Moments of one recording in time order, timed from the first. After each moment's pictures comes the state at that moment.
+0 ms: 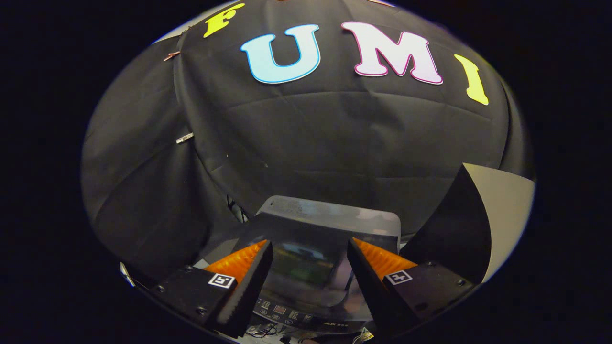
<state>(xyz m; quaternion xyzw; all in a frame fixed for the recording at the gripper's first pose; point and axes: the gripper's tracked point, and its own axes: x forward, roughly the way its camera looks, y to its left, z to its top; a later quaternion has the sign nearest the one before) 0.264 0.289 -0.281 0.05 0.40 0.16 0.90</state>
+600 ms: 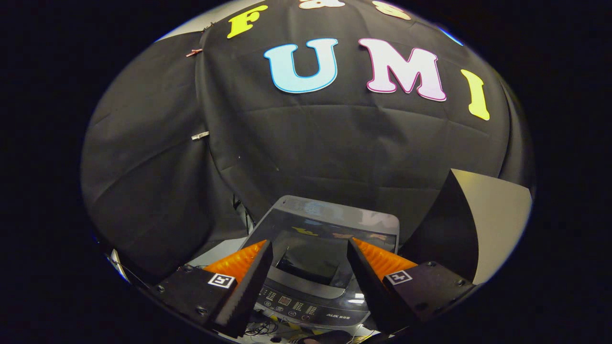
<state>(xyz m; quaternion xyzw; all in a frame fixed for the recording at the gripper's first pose) 0.219 0.294 -0.248 0.03 0.35 0.18 0.92</state>
